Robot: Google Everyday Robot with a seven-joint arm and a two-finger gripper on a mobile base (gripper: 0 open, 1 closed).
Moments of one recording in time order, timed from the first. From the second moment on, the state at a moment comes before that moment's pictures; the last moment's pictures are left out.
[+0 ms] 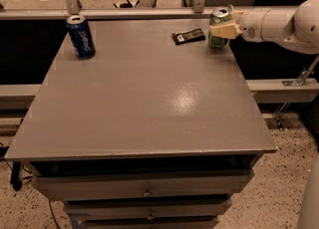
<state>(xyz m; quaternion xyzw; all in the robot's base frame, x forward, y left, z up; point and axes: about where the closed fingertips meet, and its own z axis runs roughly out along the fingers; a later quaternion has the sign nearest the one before) 0.789 -0.221 0.908 -0.35 0.72 0.16 0.58</state>
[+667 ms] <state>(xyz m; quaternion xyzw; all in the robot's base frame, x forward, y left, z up) 0.794 -0.224 0.896 -0.34 0.72 0.16 0.58</state>
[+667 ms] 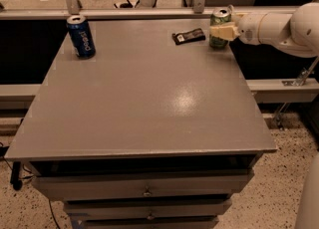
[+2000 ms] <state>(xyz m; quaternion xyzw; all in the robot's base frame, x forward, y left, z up) 0.750 -0.248 0.877 -0.30 0.73 0.17 0.59</state>
